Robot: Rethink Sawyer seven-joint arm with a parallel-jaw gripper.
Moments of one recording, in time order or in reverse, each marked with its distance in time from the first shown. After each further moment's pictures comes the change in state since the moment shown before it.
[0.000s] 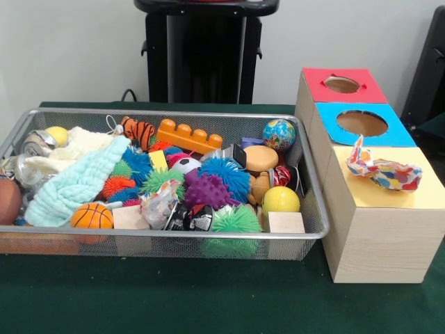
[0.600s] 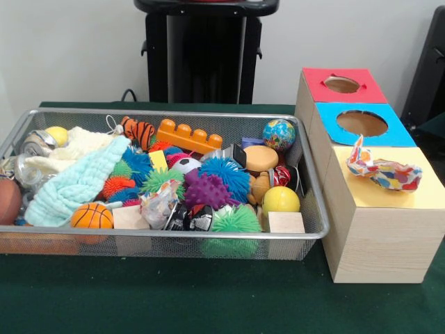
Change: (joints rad) arm -0.119 0.136 0.714 -0.046 -0.655 -0.019 -0.288
